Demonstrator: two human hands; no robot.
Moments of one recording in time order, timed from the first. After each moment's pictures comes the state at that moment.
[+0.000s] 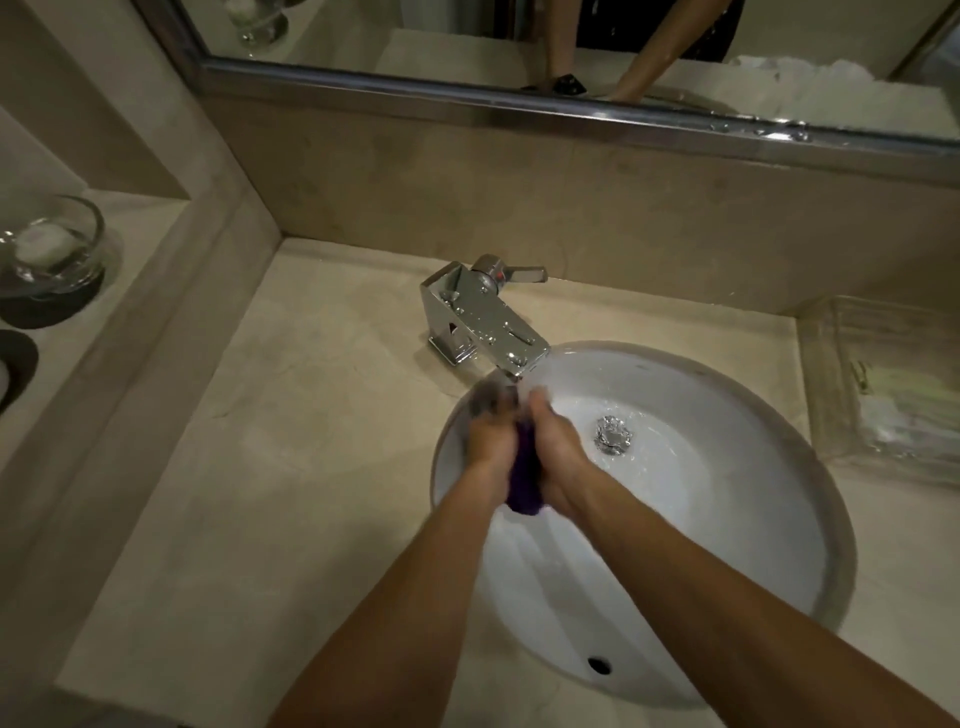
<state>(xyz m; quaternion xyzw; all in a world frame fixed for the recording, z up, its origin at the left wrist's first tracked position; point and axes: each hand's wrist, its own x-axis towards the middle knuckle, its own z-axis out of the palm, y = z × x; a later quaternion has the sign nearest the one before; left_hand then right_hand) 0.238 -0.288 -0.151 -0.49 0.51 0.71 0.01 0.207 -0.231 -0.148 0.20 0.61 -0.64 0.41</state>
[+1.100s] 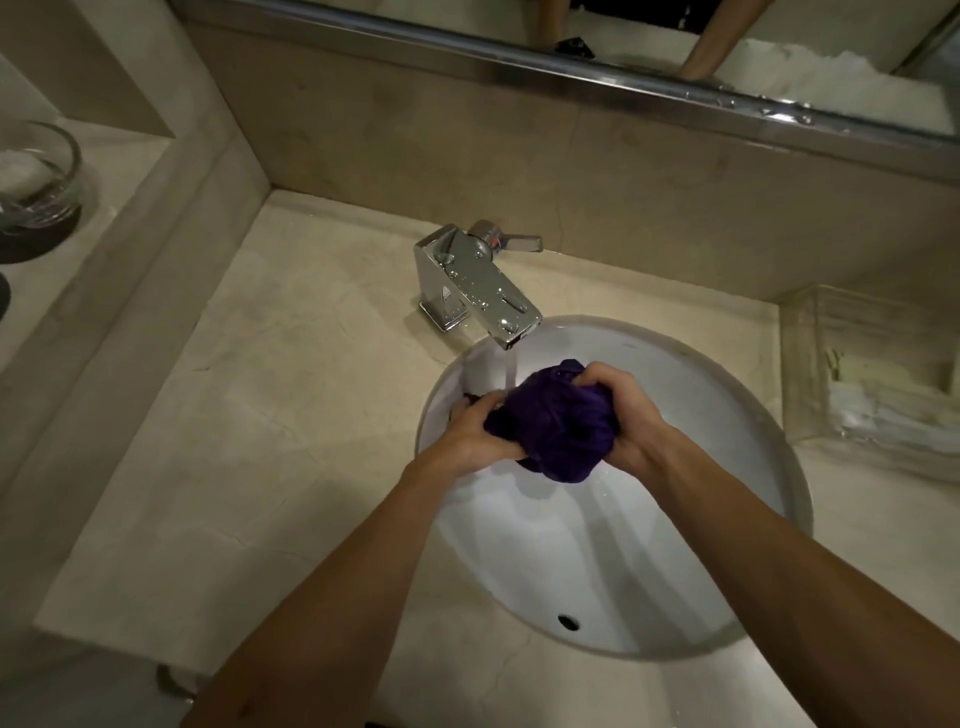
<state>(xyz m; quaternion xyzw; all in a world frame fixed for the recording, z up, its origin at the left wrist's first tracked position) 0.268 -0.313 -0.181 -0.29 0.74 0.57 0.21 0.164 -0.159 -0.111 0.20 0.53 -0.67 0.48</state>
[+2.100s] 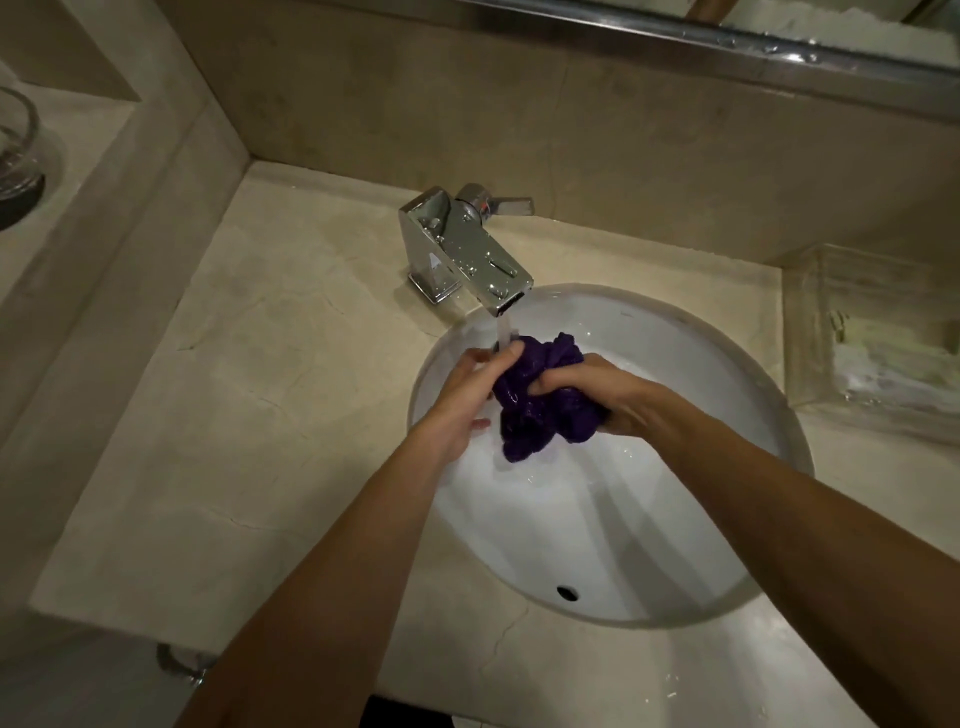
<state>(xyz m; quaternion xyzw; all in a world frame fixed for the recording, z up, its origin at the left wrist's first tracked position) 0.259 -0.303 -0.150 -0.39 0.54 0.74 0.10 0.158 -0.161 -0.114 0.01 0.69 -0.46 0.55</state>
